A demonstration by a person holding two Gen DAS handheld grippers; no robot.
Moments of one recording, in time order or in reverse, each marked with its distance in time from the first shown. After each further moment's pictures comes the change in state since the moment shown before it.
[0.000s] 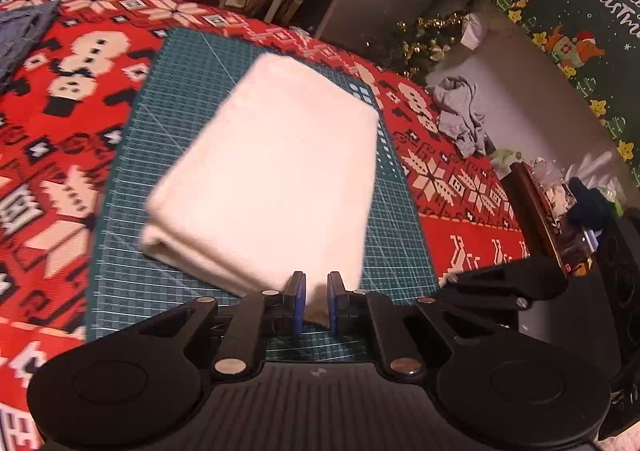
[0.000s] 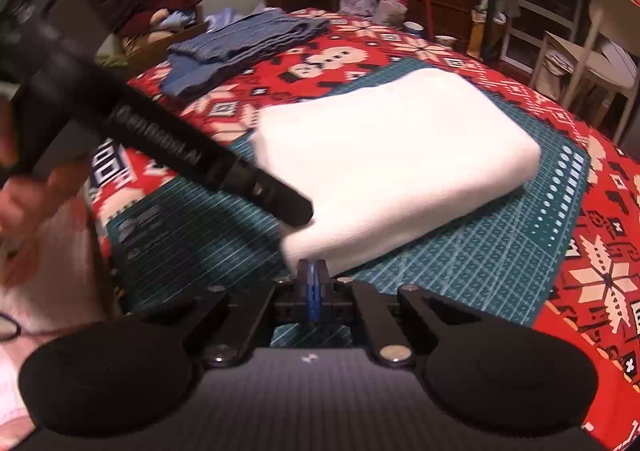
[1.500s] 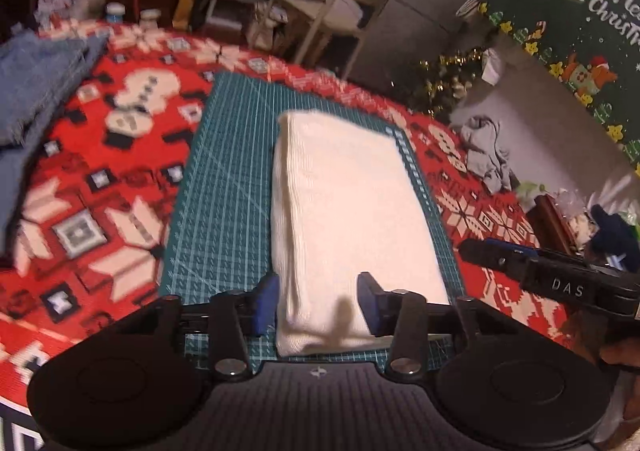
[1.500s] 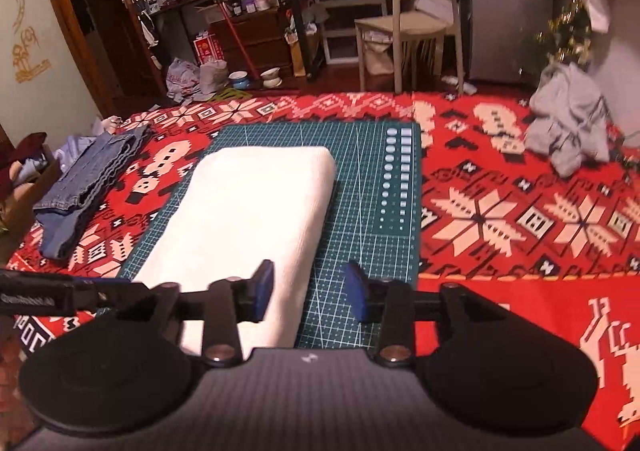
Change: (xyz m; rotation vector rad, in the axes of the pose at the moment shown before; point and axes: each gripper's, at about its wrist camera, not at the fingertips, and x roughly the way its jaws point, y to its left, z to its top) left arm -0.021 0.014 -0.004 0.022 -0.131 0.102; right arm -0.038 -0.052 0.008 0.493 -0.182 -0.350
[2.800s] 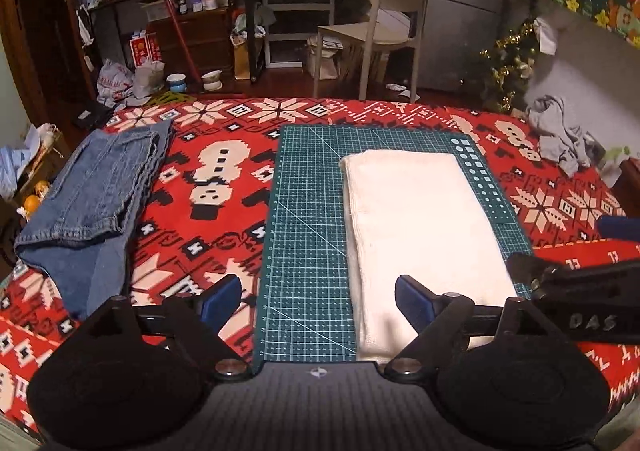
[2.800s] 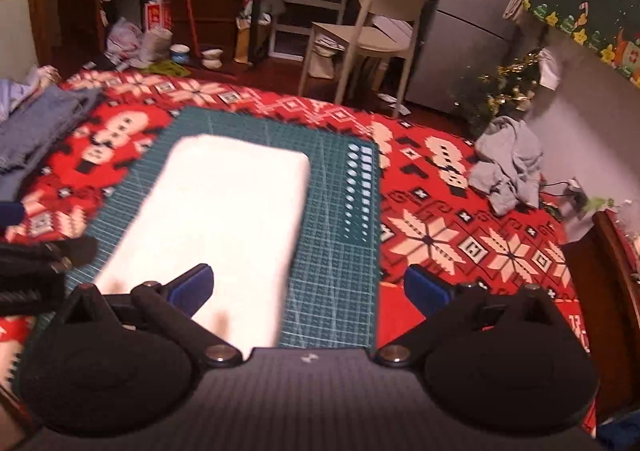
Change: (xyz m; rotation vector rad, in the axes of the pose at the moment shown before) left arm -0.019 -0.035 0.012 0.196 -0.065 0.357; right arm -0.011 0.069 0.014 -0.136 0.037 -0.293
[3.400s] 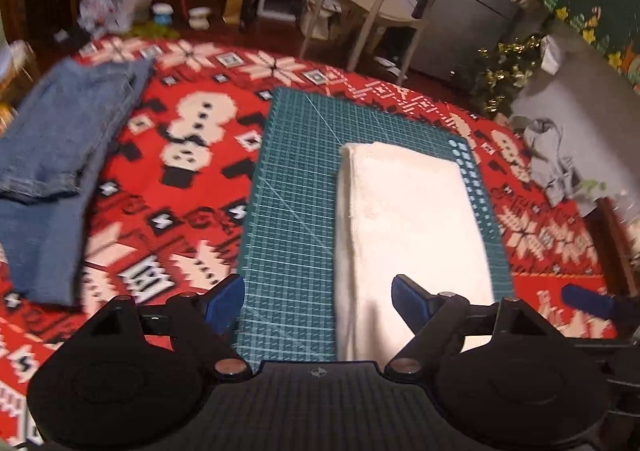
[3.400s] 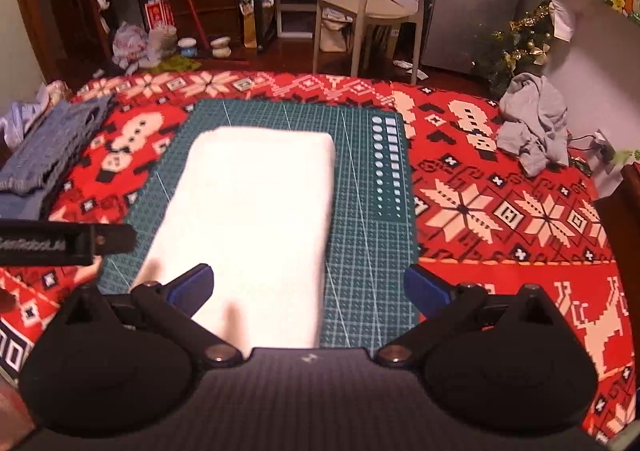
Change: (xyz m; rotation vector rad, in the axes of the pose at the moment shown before) left arm 0.046 0.036 0.026 -0.208 0.171 -0.193; right arm 0.016 -0.001 0.004 0.124 0.077 0.091
